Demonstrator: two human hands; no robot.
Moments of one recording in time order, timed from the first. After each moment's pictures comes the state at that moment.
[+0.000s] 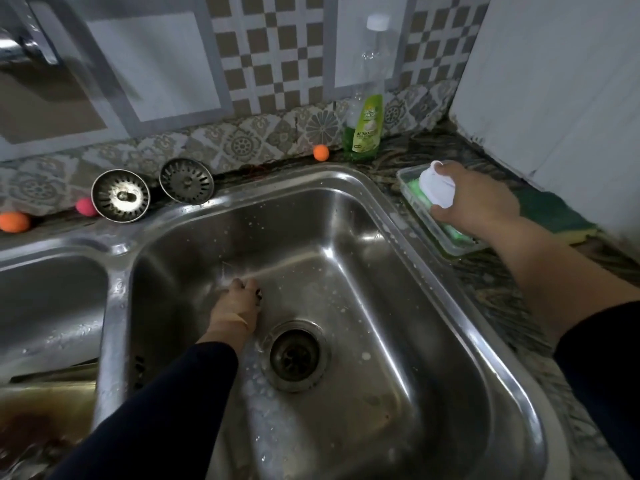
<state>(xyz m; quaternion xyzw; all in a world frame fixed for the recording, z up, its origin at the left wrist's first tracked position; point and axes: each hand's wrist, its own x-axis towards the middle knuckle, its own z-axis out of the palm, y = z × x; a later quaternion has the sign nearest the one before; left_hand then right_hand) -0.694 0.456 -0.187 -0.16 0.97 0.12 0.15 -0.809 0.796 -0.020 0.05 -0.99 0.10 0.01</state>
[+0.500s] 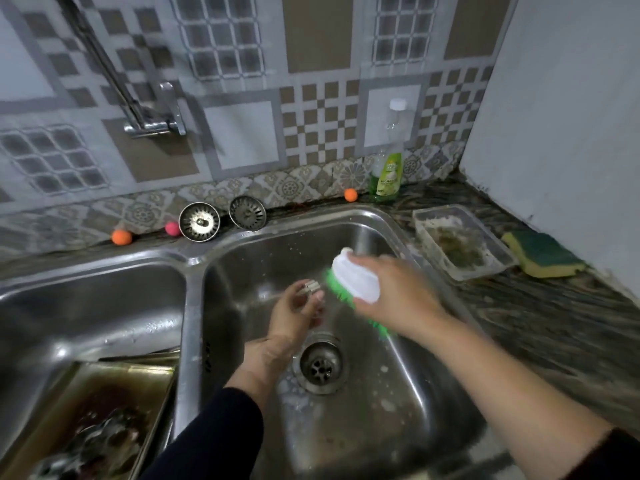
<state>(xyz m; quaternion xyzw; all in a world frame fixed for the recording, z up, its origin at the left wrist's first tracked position) -0.634 0.526 -0.101 -0.19 0.65 0.73 -0.07 -0.658 0.695 0.004 0.24 -0.95 0.19 -0.02</state>
